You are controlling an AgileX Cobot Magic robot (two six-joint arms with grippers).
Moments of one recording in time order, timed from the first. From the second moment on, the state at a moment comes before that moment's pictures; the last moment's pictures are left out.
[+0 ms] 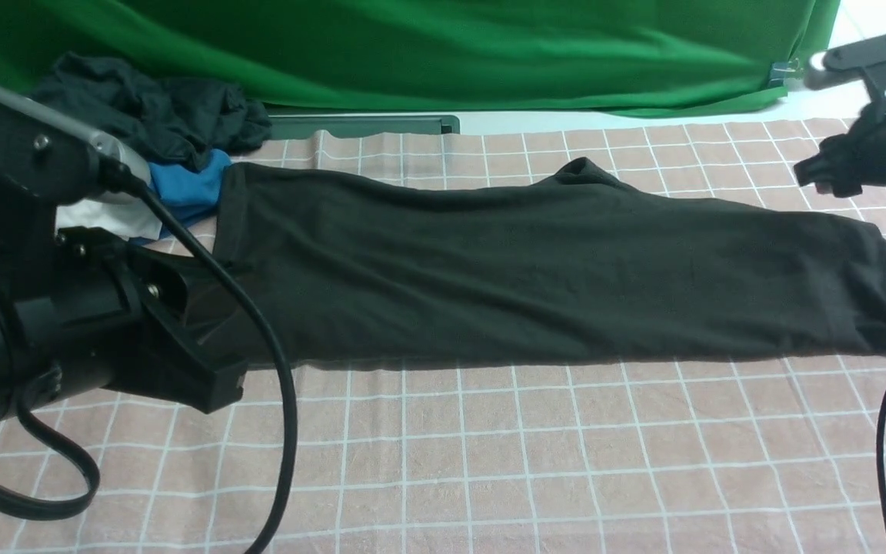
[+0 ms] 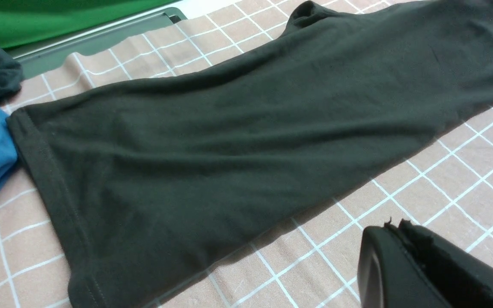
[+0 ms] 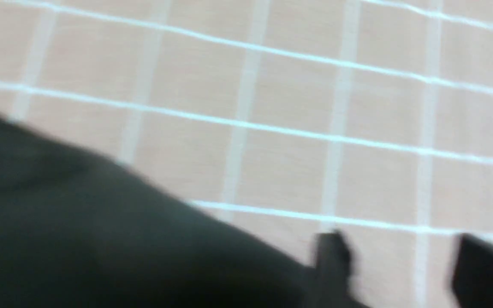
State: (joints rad) right arm -0.09 2.07 -1.53 -0.13 0.52 -0.13; left arm -0.36 0.88 -0.69 -0.29 0.45 0.36
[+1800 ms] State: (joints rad) right arm -0.20 1.66 -1.52 0.17 0.95 -0.15; left arm -0.36 0.74 -0.69 -0.56 0.41 0.71
